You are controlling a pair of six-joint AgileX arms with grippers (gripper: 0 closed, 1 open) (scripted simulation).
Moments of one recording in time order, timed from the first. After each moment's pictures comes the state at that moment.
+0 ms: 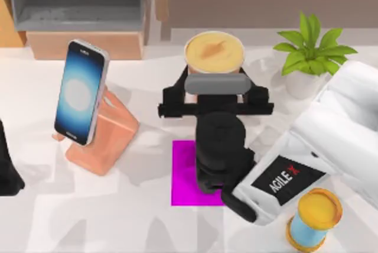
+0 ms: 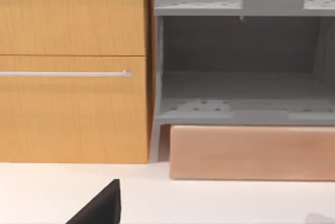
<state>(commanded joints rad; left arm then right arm) 0.00 0.00 0.00 0.00 0.00 0.00 0.84 2.35 1.01 1.33 0.89 0.01</state>
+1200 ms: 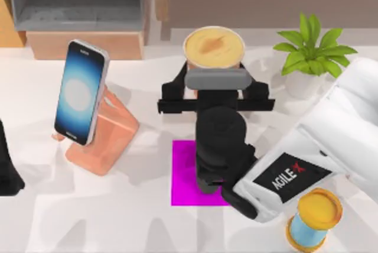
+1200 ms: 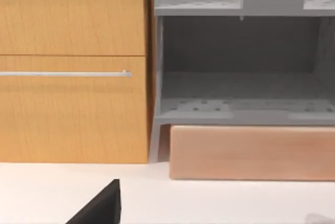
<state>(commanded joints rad) 0.00 0.00 0.00 0.00 0.00 0.00 0.85 2.31 1.00 1.30 0.89 0.01</state>
